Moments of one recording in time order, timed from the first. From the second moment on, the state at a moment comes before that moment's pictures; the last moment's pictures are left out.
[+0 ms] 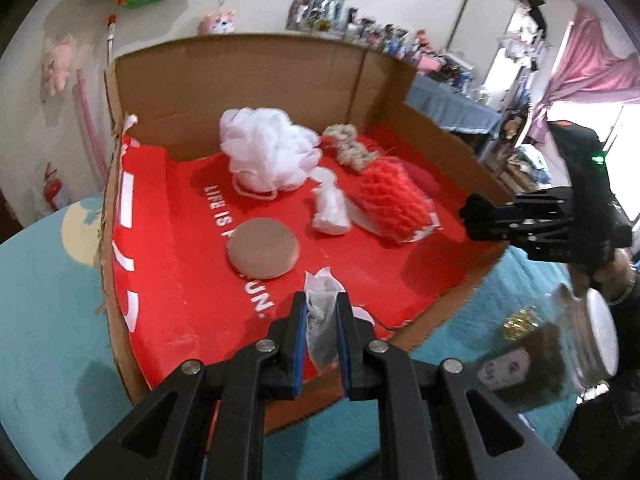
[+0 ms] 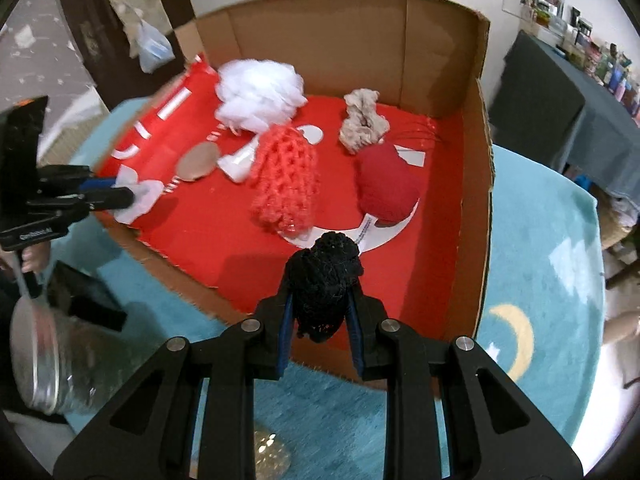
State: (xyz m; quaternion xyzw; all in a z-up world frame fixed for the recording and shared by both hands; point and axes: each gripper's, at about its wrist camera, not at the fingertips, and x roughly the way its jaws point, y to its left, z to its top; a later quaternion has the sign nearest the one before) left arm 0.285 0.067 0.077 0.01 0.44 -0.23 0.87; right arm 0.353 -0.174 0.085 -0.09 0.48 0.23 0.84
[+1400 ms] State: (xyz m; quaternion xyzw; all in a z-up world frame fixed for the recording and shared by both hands) left arm 0.297 0.060 0.067 0.03 0.45 -0.18 0.87; right arm 0.370 -0.153 0.062 -0.17 0.52 0.17 0.82
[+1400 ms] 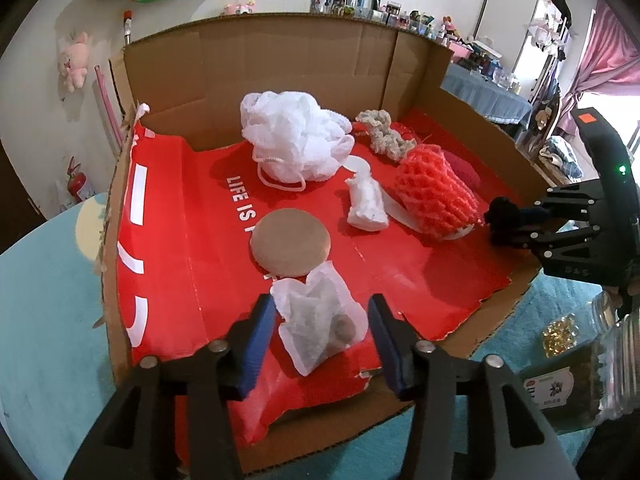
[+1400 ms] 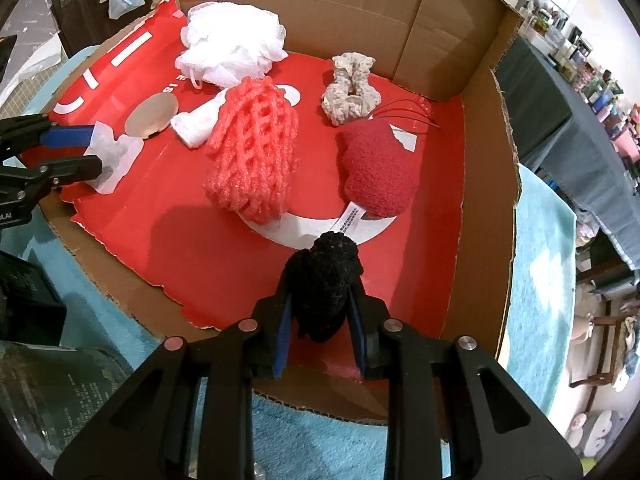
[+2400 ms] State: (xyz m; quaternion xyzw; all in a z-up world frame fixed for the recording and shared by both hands) left arm 0.180 0.052 0.161 0.00 0.28 -0.16 0.95; right arm 0.272 -0.179 0.174 -0.08 0.35 0.16 0.92
